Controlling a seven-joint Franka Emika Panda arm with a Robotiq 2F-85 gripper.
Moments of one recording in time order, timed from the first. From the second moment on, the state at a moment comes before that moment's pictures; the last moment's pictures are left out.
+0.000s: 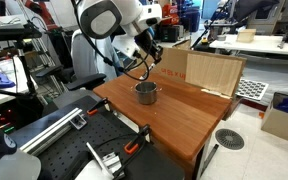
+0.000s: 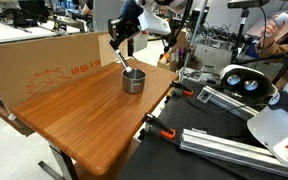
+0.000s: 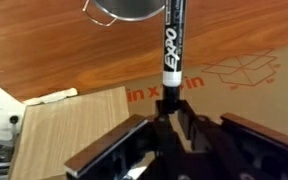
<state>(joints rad) -0.38 0.20 0.51 -2.56 0.52 3.36 -0.28</state>
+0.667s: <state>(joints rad) -0.56 0.30 0.56 -2.62 0.36 3.44 -0.28</state>
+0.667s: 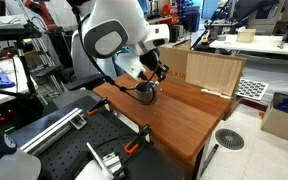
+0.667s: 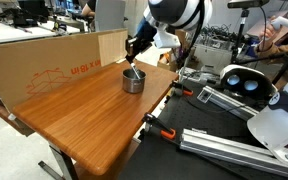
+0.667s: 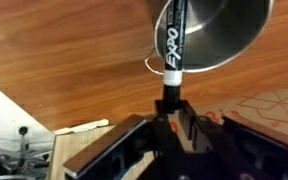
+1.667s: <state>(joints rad) -0.58 0.28 0.57 -2.62 0.36 3.42 -0.24</state>
